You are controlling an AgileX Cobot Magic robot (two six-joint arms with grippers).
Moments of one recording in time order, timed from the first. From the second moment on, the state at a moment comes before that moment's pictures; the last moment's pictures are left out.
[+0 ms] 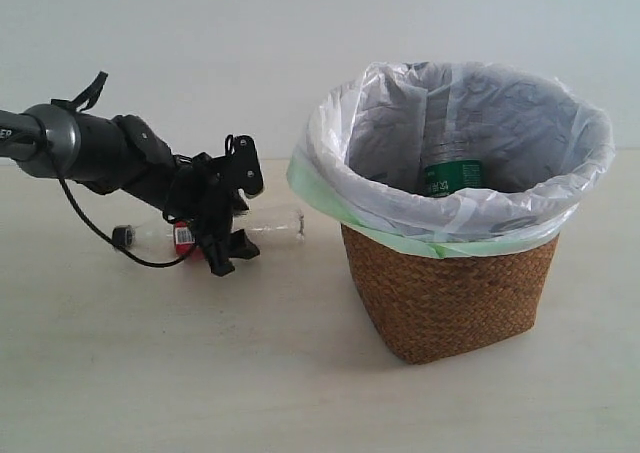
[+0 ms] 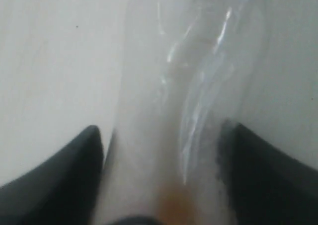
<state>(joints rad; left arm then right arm) -0.29 2.29 -1.59 -0.67 0.44 1.64 0.15 0.01 0.00 -0.02 0.33 0.03</state>
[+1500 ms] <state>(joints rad) -0.38 1.77 -1.64 -1.19 0.81 0.84 0.15 0.01 0.00 -0.02 0.33 0.03</state>
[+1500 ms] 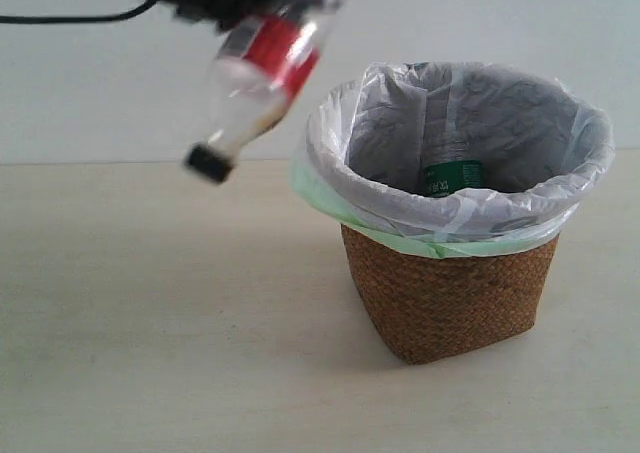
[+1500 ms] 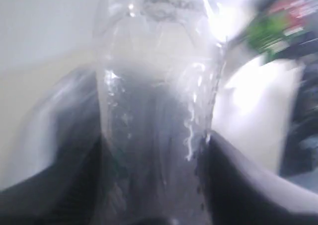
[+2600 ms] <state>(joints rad) -0.54 1.71 -1.86 -0.90 0.68 0.76 0.15 0.01 0.00 -0.02 0.33 0.03</state>
